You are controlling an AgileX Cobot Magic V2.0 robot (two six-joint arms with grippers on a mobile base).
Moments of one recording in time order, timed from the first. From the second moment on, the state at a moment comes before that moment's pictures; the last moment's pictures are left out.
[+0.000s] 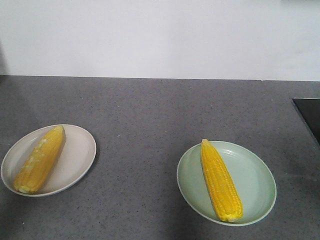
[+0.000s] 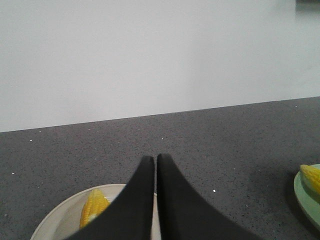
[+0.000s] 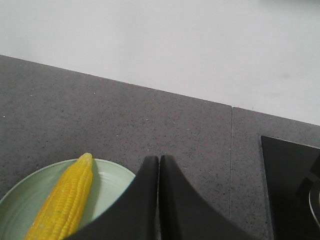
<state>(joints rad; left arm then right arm) -0.35 0.55 -0.48 0.33 0.18 -0.41 0.29 0.47 -0.57 -0.23 0.47 0.13</state>
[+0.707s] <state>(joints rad) -0.35 0.55 -0.48 0.33 0.18 -0.41 0.29 0.47 -0.57 -0.23 0.47 0.13</state>
